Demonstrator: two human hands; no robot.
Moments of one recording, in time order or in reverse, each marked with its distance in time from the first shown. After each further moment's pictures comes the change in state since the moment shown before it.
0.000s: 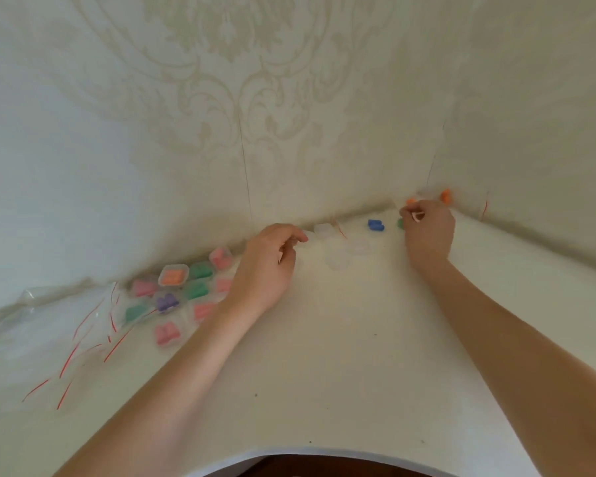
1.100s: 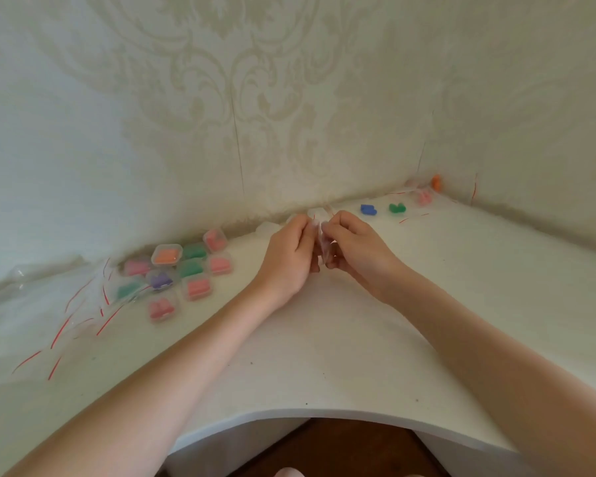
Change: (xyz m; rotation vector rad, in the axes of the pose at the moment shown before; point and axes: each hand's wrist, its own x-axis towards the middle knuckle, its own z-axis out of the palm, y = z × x) left_hand -0.019 0.034 0.024 -0.361 -0.098 -0.192; right_hand -0.110 -0.080 -0.022 0.700 -0.761 0.191
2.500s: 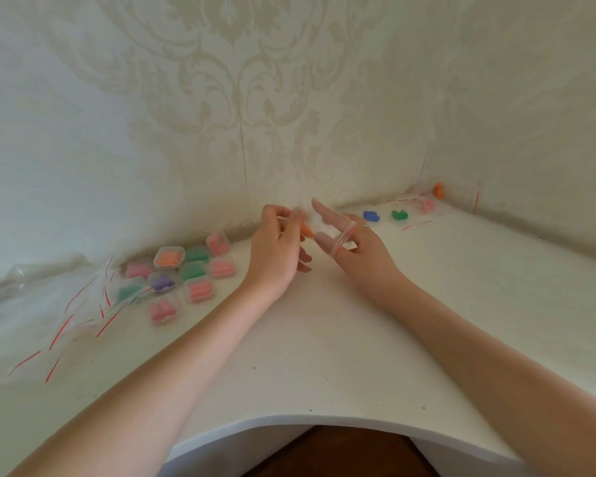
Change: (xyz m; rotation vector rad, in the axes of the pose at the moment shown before) left_hand 0.010 -0.001 -0.008 -0.205 0.232 -0.156; right_hand 0.005 0.015 -0.007 -0.466 0.008 -0.322
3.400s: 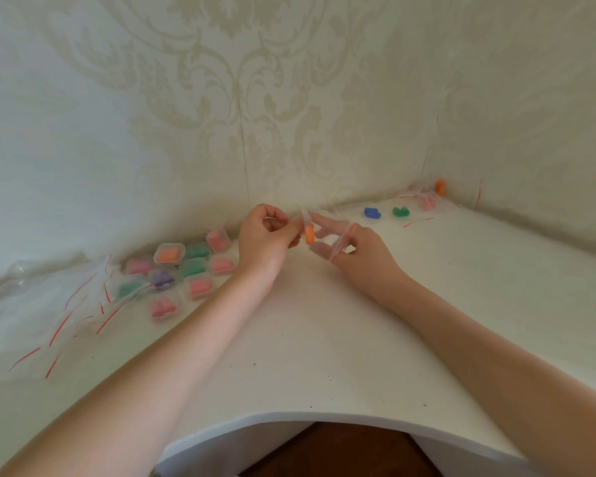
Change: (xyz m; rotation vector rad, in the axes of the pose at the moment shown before) left_hand 0.012 -0.009 -0.008 -0.121 0.115 -0.059; right_hand -0.001 0.006 0.003 0.010 -0.015 0.004
